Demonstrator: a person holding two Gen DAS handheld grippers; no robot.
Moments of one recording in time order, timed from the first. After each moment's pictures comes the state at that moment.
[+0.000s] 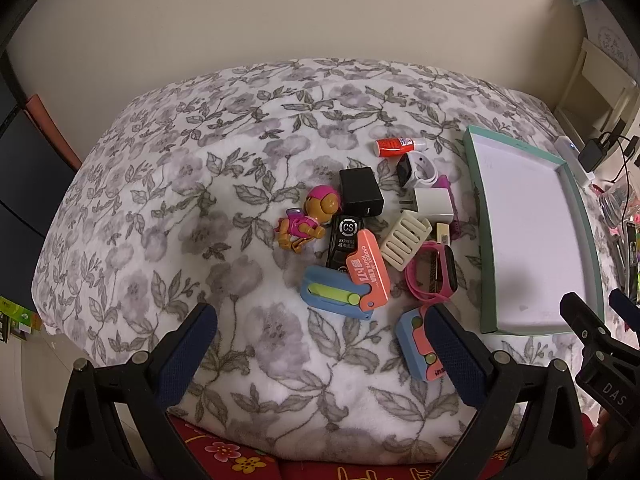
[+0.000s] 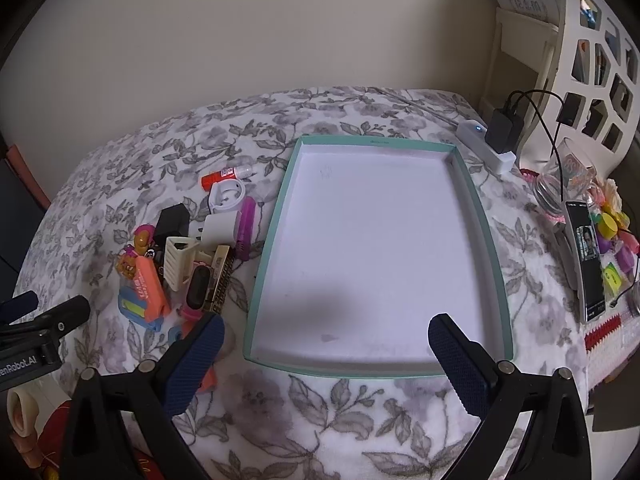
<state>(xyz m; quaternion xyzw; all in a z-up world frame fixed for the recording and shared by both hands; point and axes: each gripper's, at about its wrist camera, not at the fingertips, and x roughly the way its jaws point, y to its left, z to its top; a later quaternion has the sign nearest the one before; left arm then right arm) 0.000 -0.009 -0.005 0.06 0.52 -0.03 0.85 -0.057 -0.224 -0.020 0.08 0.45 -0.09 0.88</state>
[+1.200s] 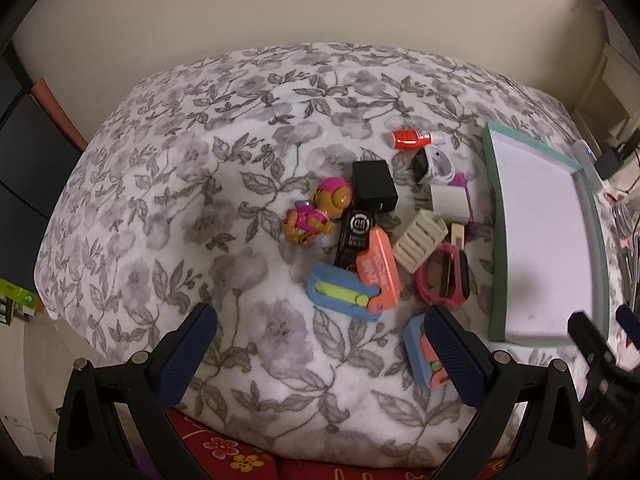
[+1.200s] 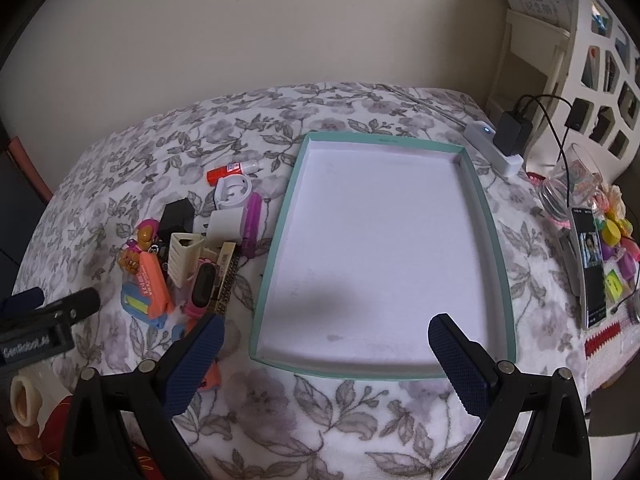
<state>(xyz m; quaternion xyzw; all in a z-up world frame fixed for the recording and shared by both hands) 0.014 -0.006 -0.012 0.05 0.55 0.00 0.83 -0.047 -0.216 -0.016 0.07 0.47 -0.08 0.88</state>
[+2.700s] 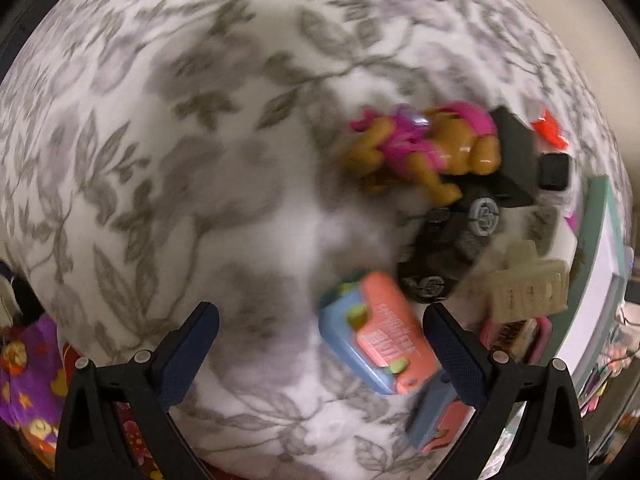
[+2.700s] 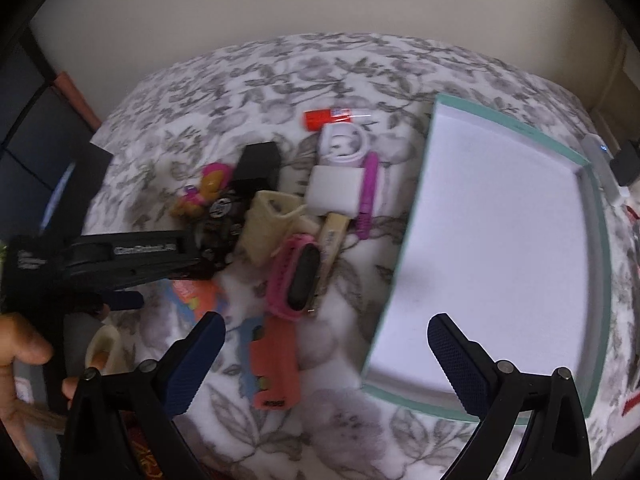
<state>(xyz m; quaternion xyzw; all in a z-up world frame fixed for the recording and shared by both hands) 0.083 0.059 -0.140 -0.17 0.71 0.09 0.68 0.010 -0.147 -0.056 0.04 0.54 0.07 0.84</state>
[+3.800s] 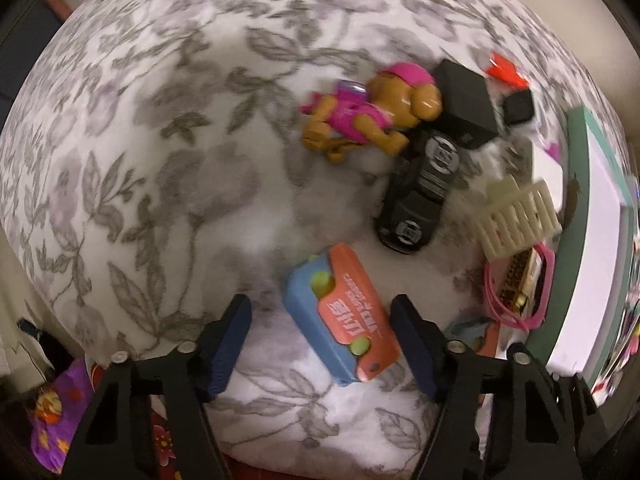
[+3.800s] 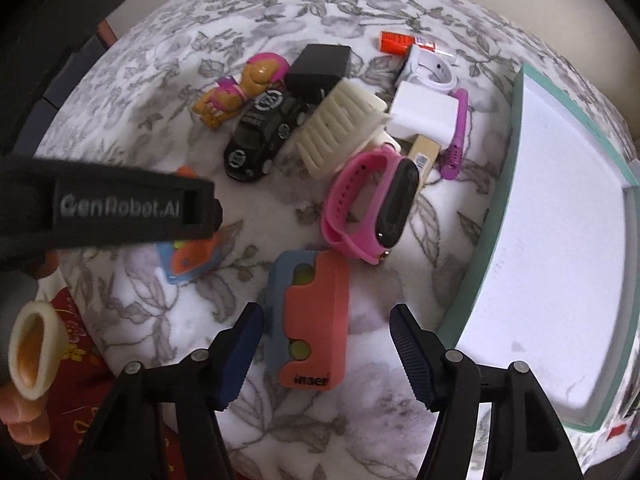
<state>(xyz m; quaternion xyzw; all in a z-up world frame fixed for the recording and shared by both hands) 0.047 0.025 -0.108 -0.05 0.70 0.03 0.71 0.005 -0.094 -0.111 -0.04 0.61 0.11 0.78</state>
